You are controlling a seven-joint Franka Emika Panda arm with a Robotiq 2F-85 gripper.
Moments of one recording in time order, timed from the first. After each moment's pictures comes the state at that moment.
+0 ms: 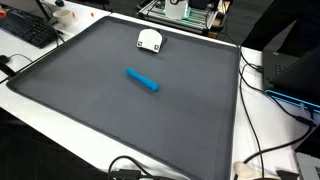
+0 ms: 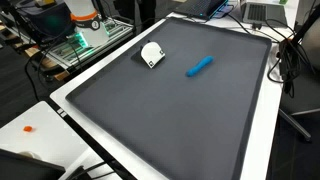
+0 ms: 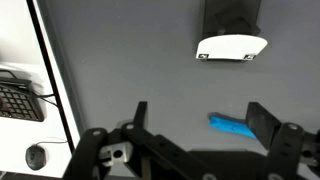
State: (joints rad) arm -0.07 -0.53 -0.01 -2.62 -0.14 2.25 -0.03
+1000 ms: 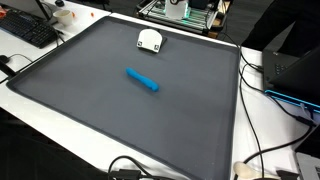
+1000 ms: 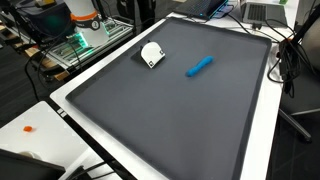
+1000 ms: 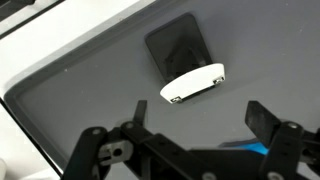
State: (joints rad) arm -0.06 -0.46 0.15 -2.62 0.00 2.15 0.51
